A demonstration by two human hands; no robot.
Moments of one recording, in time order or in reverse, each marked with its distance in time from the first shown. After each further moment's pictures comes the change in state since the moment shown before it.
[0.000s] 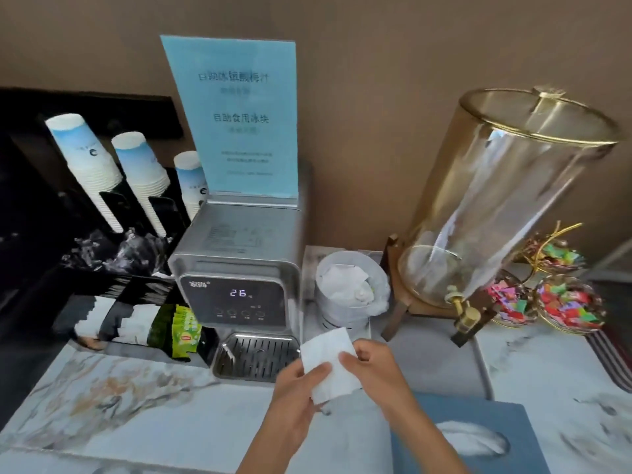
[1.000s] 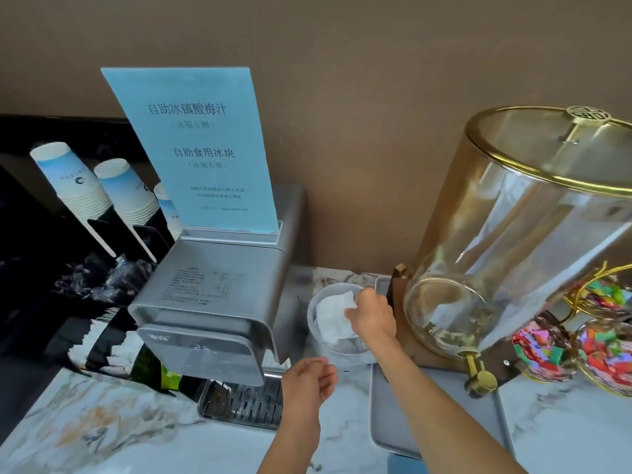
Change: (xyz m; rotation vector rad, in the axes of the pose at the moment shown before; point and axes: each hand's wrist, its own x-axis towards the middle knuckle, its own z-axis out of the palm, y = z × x) left_hand 0.074 0.031 0.081 -0.013 0.439 0.043; right_hand 0.178 -0.054 -0.036 -0.684 0.196 0.083
